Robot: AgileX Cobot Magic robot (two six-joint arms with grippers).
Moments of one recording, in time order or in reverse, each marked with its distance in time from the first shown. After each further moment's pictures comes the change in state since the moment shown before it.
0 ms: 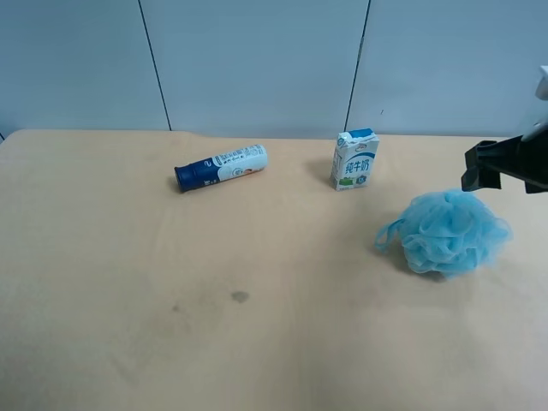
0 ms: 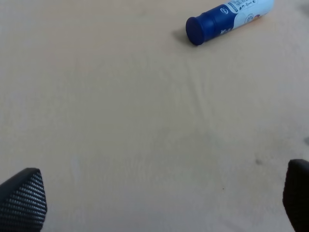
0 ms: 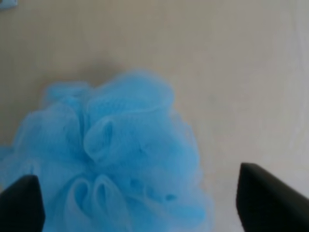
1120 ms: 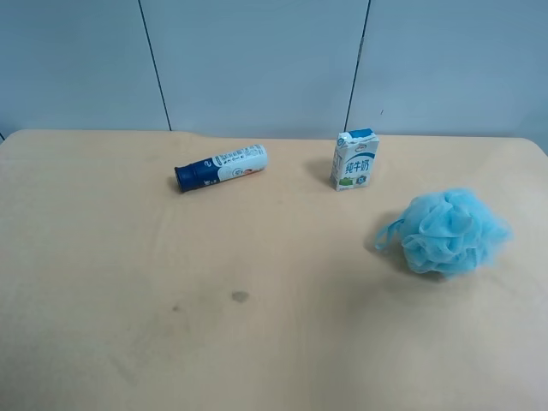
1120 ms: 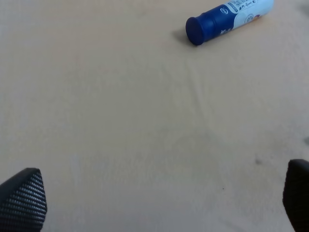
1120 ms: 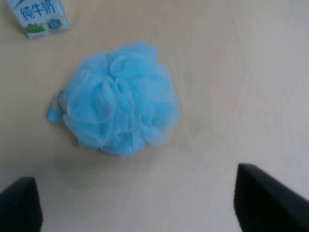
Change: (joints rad) left arm 0.000 0.000 0.000 0.000 0.000 0.000; right arm 0.000 -0.753 0.017 0.024 0.502 -0.014
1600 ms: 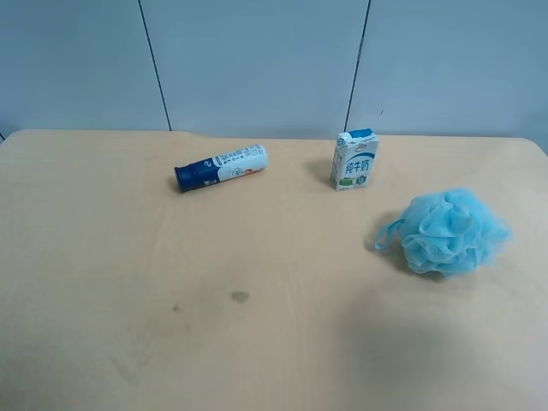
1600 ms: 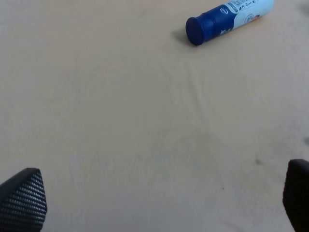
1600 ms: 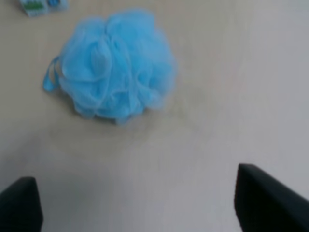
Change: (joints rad) left arm 0.000 0.000 0.000 0.000 0.000 0.000; right arm 0.000 -0.298 0.168 0.000 0.088 0.000
